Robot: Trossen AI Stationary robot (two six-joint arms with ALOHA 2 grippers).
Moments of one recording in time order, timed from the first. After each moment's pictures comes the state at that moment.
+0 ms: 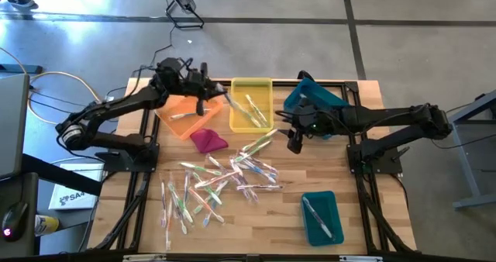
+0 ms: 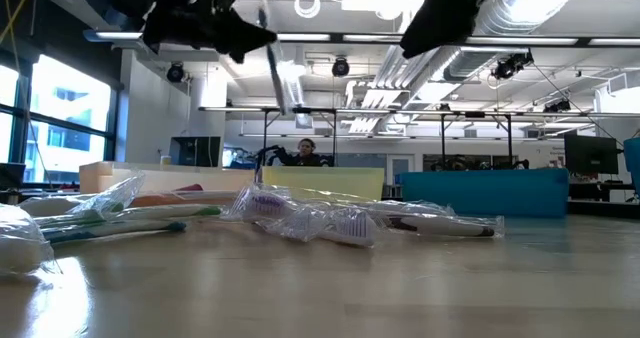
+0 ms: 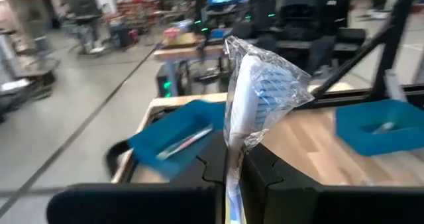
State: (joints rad) left arm 0.75 1.18 0.78 0.34 0.73 0.19; right arm -0.03 1.22 1.06 -0.55 0.26 0.21
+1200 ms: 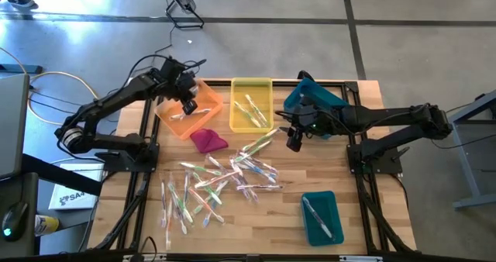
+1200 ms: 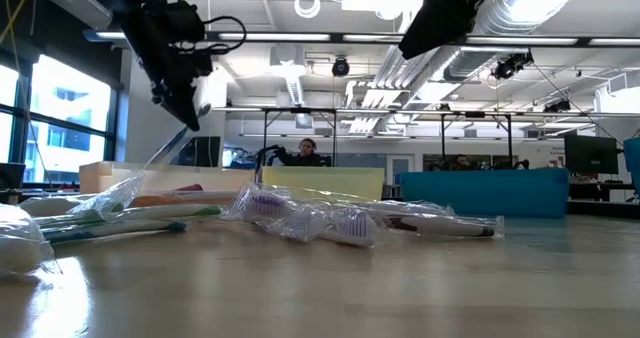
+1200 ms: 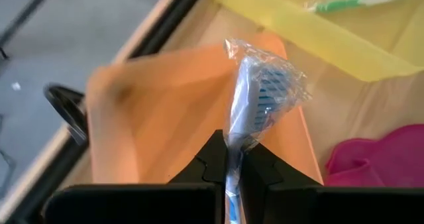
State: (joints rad) left arm 0.88 1.16 0.91 -0.66 0.09 0.26; right arm -0.03 1.23 1.06 -0.55 0.32 0.17
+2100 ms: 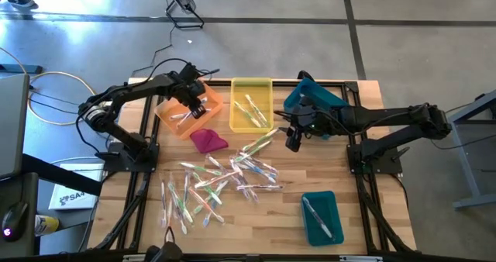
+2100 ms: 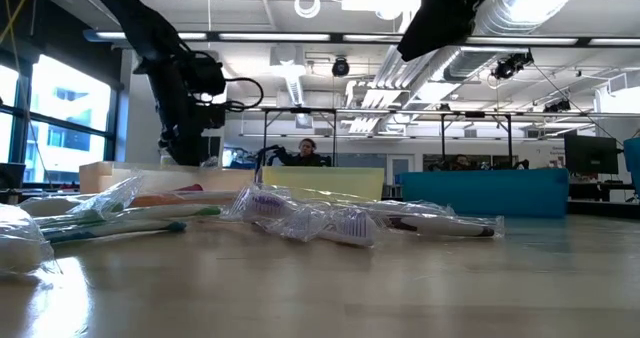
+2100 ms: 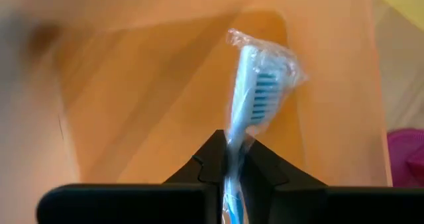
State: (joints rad) left arm 0.88 1.48 0.90 -0.57 0.10 0.23; right arm -0.03 1.24 1.06 -0.54 0.31 0.21
